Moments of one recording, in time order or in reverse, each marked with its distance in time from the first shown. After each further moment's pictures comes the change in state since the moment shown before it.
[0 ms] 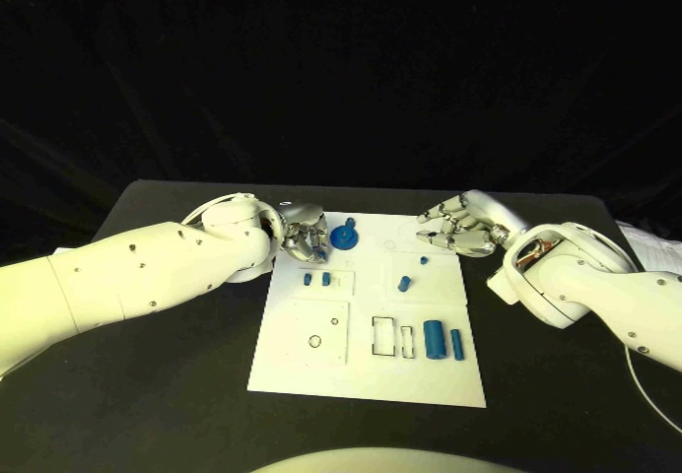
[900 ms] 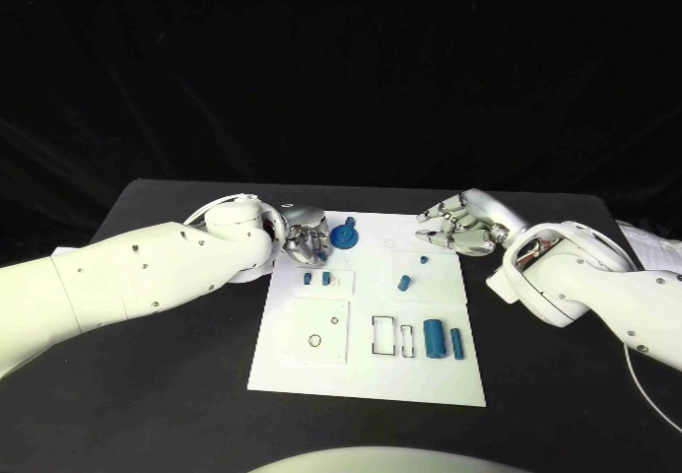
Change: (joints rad) left arm -0.004 0.008 -0.001 -0.004 -0.008 0.025 -0.004; left_hand -0.015 -0.015 -0.008 -0.003 0.000 -0.051 0.018 -0.051 -0.023 -0.019 0.019 -0.042 -0.002 0.000 0.011 0.000 -0.003 0.000 -0.007 0.007 0.000 0.005; right arm 0.000 0.002 0.000 -0.002 0.000 0.001 0.001; right_hand 0.000 0.000 0.000 0.000 0.000 0.004 0.004 0.000 0.000 0.000 0.000 0.000 0.000 0.000 0.000 0.000 0.000 0.000 0.000 0.000 0.000 0.000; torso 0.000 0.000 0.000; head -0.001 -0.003
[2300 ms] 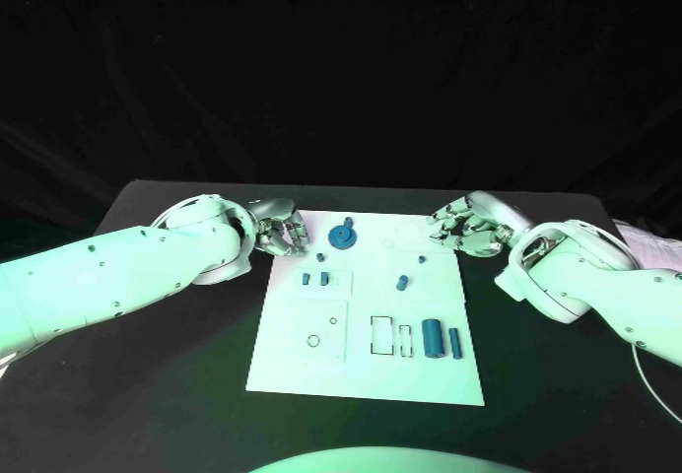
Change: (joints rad) left arm -0.001 -0.110 0.003 0.032 0.159 -0.105 0.029; left_hand 0.031 0.031 0.008 -0.013 0.000 -0.047 0.017 0.011 -0.051 -0.073 0.016 -0.001 -0.014 0.000 0.021 -0.003 -0.037 0.000 -0.020 0.027 -0.072 -0.044; right arm -0.002 -0.005 0.000 -0.054 -0.075 0.032 -0.008; right_hand 0.127 -0.040 0.107 -0.030 -0.030 0.035 -0.009 0.023 0.007 -0.177 0.019 -0.456 -0.417 -0.001 0.008 -0.180 -0.159 0.031 -0.077 0.005 -0.137 -0.194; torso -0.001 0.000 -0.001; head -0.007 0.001
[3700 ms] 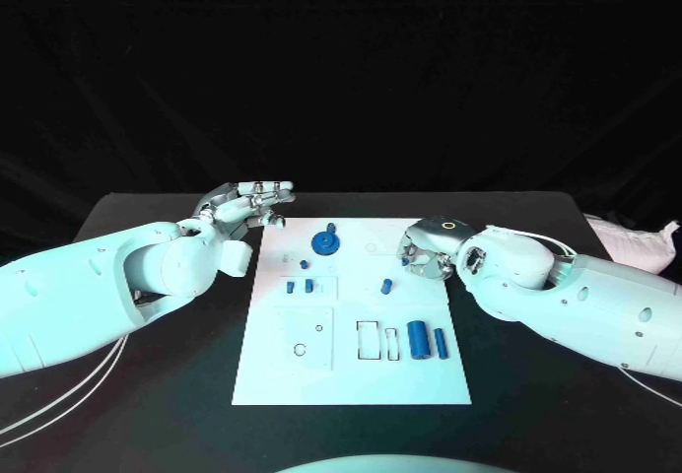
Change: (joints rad) left arm -0.005 -0.079 -0.004 0.109 1.388 -0.182 0.439; left_hand -0.036 -0.004 0.031 -0.015 0.000 0.011 0.010 0.010 -0.007 -0.013 0.012 0.067 0.002 -0.199 0.009 -0.368 -0.535 0.070 -0.229 0.007 -0.503 -0.350; right arm -0.006 0.122 -0.029 -0.070 -0.560 0.232 -0.100; right_hand -0.016 -0.050 0.153 -0.051 -0.115 0.085 -0.007 -0.021 0.000 0.093 -0.003 -0.218 -0.391 0.001 0.006 -0.027 -0.012 0.016 0.012 0.004 -0.018 -0.012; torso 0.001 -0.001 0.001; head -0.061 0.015
